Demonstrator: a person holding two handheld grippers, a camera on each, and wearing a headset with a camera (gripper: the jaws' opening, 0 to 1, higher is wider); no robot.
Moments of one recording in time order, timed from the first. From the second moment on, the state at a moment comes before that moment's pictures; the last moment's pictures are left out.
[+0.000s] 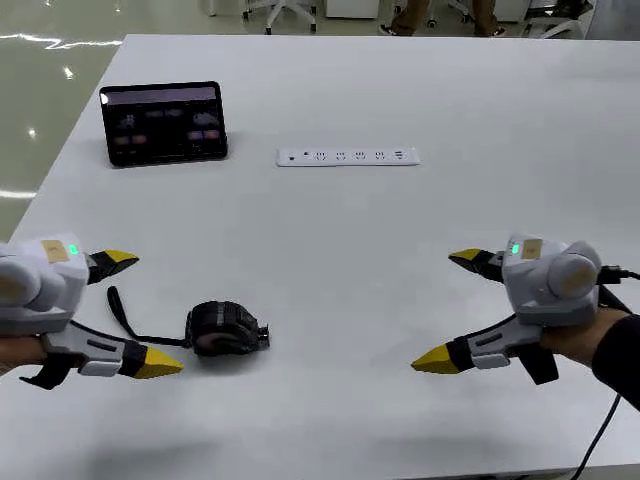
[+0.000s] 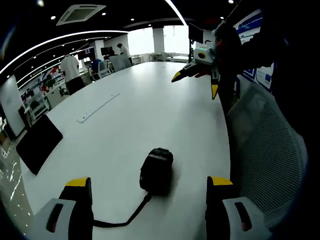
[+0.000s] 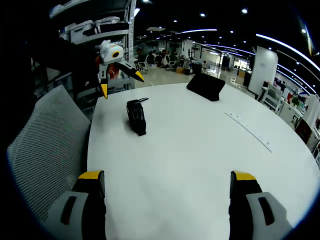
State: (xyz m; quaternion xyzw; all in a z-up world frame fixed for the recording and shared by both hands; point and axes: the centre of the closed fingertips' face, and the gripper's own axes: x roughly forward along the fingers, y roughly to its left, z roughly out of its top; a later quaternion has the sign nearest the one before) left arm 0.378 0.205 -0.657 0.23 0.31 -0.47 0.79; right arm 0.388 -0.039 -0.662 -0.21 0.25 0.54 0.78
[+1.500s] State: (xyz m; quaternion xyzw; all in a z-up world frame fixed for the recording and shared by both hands) left arm 0.384 0.168 -0.714 0.33 0.38 -0.53 0.68; right arm 0.376 0.138 -0.756 -0.30 0.27 0.66 0.64
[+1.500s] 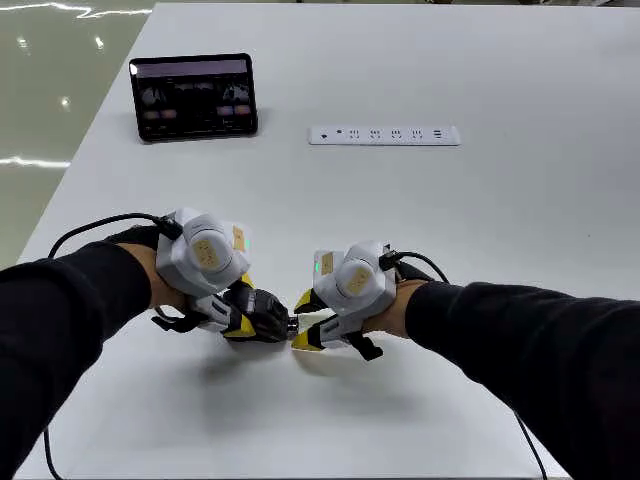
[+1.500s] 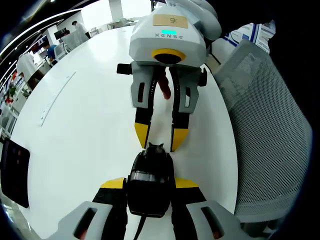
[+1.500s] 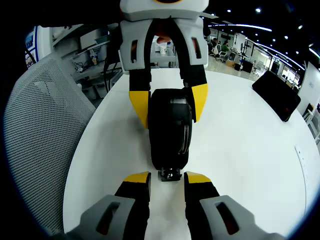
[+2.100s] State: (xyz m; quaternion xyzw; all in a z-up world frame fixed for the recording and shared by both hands) left arm 0.384 0.166 -0.714 0.32 0.37 -0.53 0.69; right arm 0.382 0.133 -0.758 -0.29 0.29 0.65 0.64
